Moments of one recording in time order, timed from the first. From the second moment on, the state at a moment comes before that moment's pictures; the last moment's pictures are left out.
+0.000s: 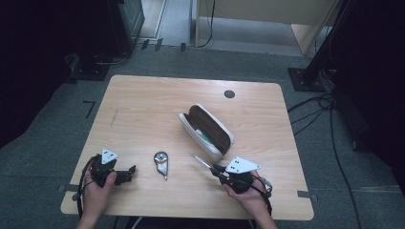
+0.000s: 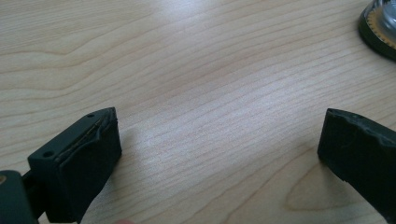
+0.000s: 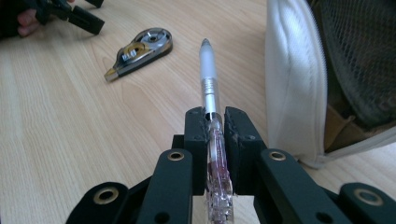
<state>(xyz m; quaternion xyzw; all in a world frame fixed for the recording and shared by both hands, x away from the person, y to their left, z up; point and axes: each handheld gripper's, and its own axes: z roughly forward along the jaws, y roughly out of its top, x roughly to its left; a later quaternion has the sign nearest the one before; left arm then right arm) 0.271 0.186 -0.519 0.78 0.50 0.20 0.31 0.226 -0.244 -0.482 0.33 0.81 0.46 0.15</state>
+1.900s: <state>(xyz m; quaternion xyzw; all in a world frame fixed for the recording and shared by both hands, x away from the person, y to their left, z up) 0.271 0.186 -0.519 0.78 0.50 0.20 0.31 0.294 -0.243 -0.417 0.36 0.77 0.50 0.19</state>
